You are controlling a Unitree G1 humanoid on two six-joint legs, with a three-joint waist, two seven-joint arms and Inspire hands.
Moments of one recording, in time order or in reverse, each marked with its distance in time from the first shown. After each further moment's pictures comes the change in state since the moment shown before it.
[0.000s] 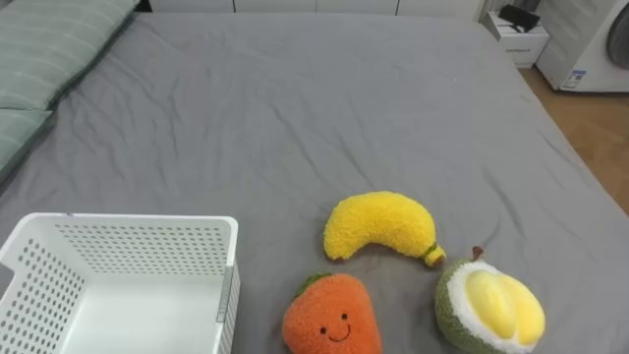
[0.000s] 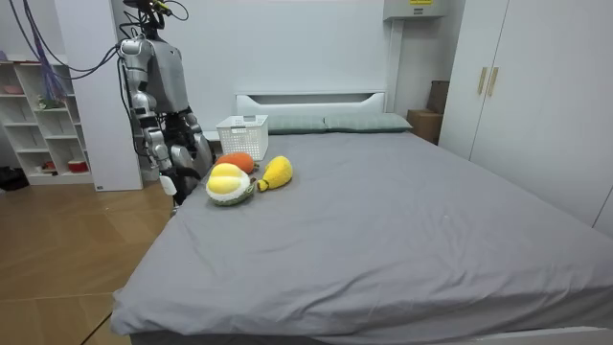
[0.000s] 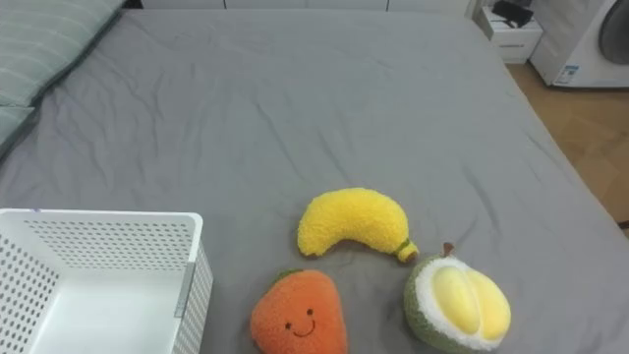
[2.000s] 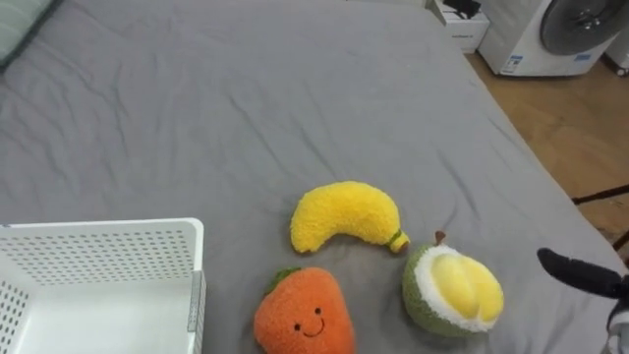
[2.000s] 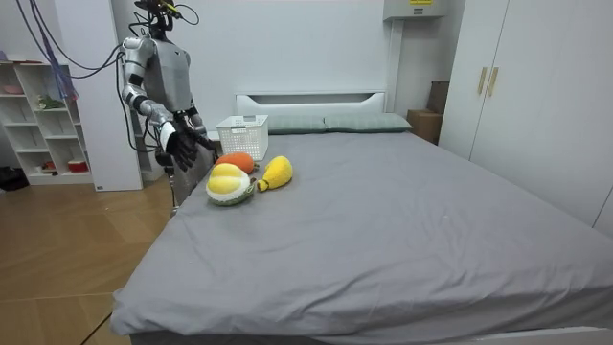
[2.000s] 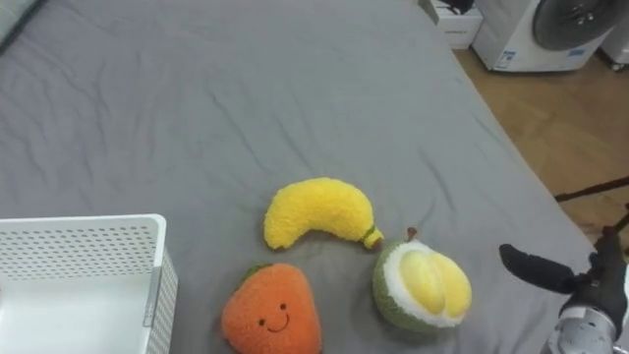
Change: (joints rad) left arm 0.032 0.062 0.097 -0.046 0.061 0.040 0.013; right arm -0.002 -0.148 -0.297 -0.999 -0.505 -0.004 -0.460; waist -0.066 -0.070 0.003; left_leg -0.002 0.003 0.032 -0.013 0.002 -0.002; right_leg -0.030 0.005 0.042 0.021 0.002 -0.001
